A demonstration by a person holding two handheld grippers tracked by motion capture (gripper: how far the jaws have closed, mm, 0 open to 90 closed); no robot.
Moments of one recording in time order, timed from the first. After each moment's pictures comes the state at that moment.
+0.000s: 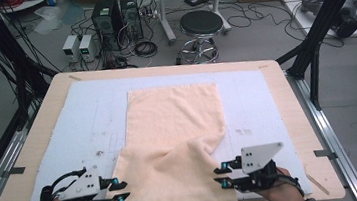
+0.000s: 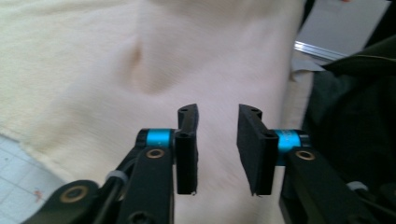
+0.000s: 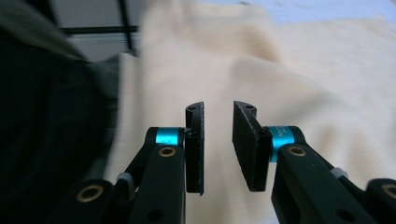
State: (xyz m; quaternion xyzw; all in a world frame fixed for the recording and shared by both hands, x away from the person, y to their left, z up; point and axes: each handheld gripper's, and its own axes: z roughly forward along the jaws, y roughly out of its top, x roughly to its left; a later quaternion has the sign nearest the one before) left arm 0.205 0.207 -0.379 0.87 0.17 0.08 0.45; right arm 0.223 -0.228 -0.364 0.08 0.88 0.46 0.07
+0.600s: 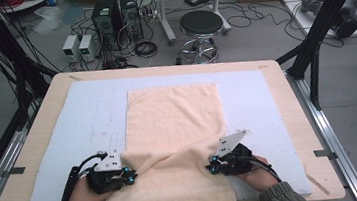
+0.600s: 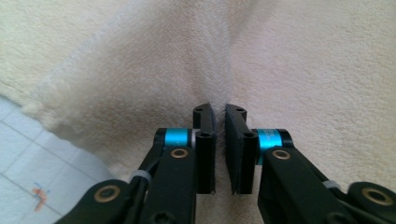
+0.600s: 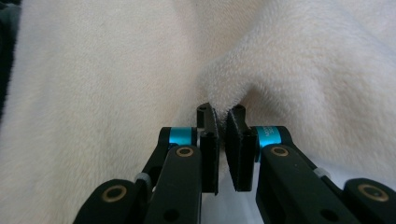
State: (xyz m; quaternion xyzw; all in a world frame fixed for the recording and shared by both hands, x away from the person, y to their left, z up) left arm 0.254 0.191 -0.432 0.89 0.22 0.06 0.39; right arm 0.279 -0.211 -0.429 0.14 0.92 0.37 0.03
